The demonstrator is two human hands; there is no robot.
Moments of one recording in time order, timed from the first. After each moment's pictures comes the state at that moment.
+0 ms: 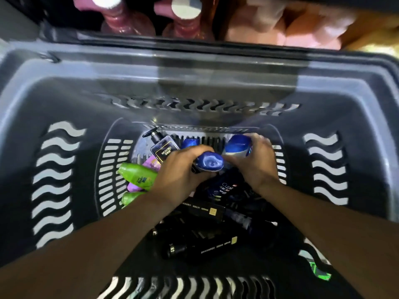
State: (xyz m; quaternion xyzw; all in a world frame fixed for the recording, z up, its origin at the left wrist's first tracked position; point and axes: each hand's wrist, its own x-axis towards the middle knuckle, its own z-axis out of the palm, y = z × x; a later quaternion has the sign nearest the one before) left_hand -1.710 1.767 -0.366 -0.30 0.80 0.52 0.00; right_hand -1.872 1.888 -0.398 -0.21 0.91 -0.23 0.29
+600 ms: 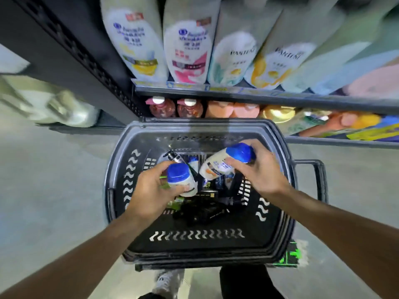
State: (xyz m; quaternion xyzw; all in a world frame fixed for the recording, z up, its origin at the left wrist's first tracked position) left_hand -1.645 1.752 -0.134 -0.41 0.68 0.61 -0.03; right_hand -1.869 1.902 -0.126 -0.23 0.83 -0.34 0.37
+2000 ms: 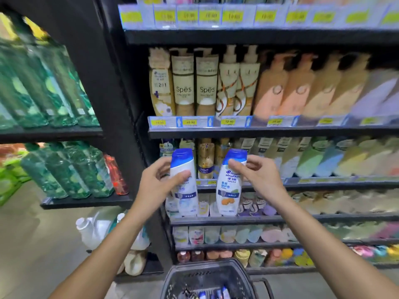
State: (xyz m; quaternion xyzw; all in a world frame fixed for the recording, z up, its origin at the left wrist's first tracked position) left_hand -1.657 1.703 0.599 -0.18 0.72 0.57 -0.34; right_hand -1.844 1.887 0.614 -0.34 0.69 -0.62 0.15
